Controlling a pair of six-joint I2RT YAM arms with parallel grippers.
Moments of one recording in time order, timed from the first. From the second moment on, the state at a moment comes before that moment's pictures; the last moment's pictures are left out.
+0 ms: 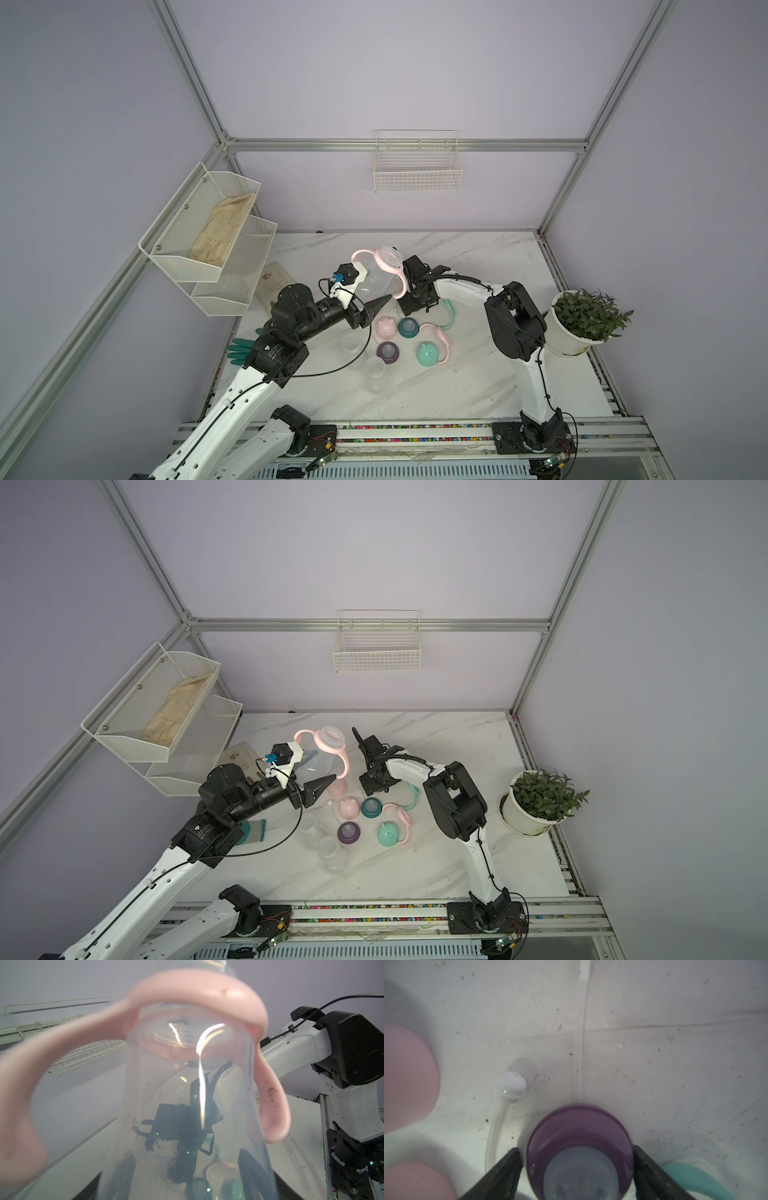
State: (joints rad) left arm -0.48 0.83 0.86 -0.10 0.41 0.12; right arm 0.64 2.17 1.62 -0.65 0.07 0.14
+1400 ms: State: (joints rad) left arm -0.48 0.97 0.55 0.33 0.22 0.09; right arm 0.56 1.83 2.11 -1.01 -0.09 0.08
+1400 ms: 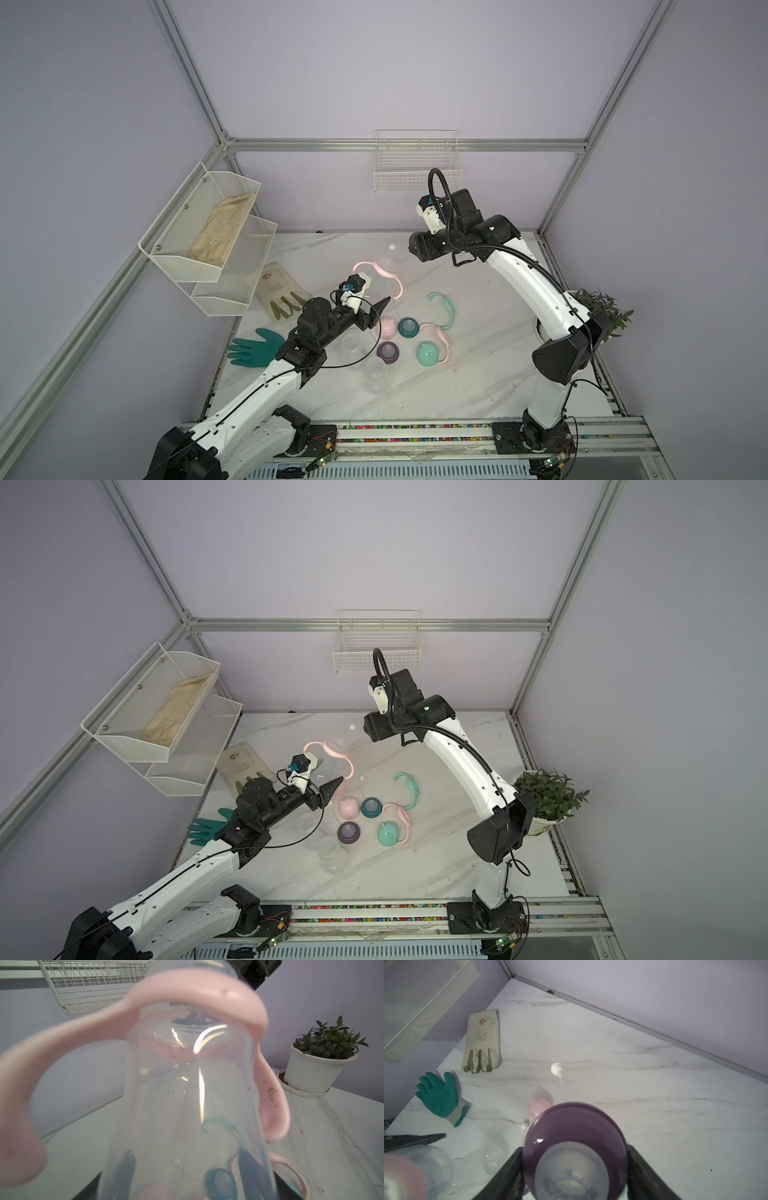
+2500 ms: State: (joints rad) left arm -0.48 1.20 0.55 0.41 0.23 0.14; right arm 0.61 1.80 2.30 -1.10 -0.34 0.06
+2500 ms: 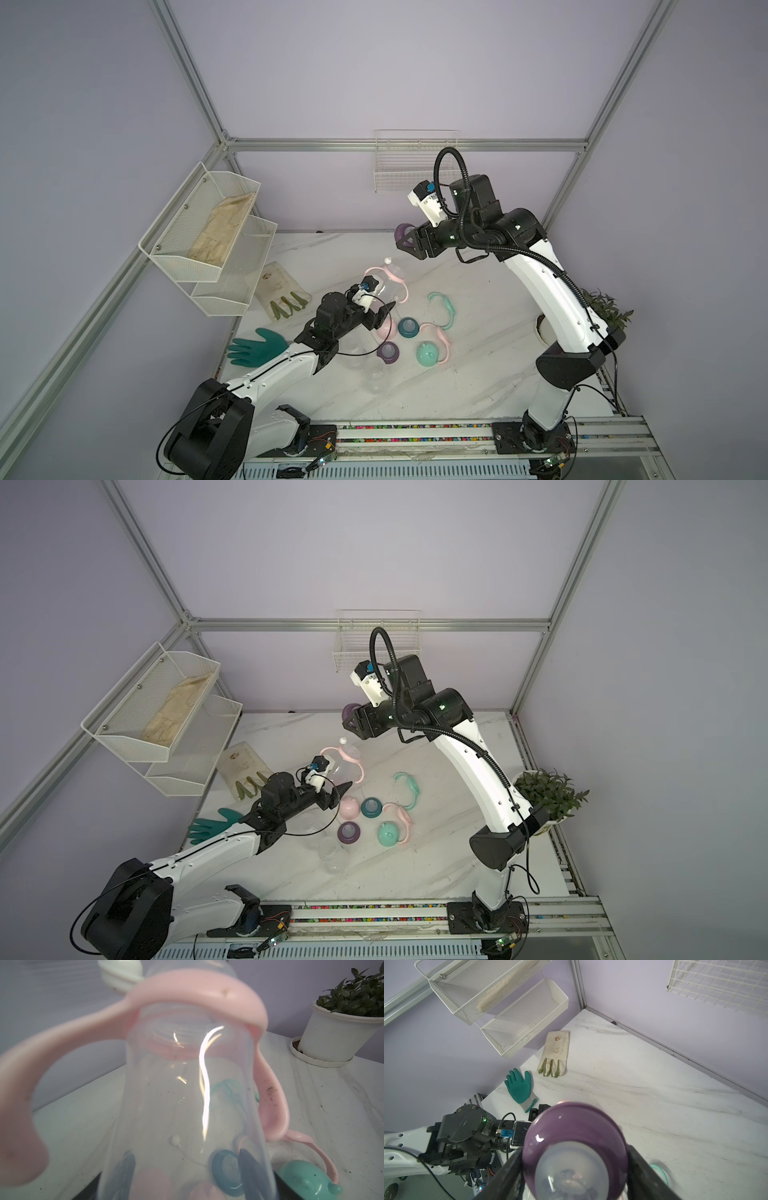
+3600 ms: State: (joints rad) left arm -0.48 1.20 0.55 0.43 0.27 0.14; right arm 0.61 1.77 2.26 -1.08 -0.38 0.06
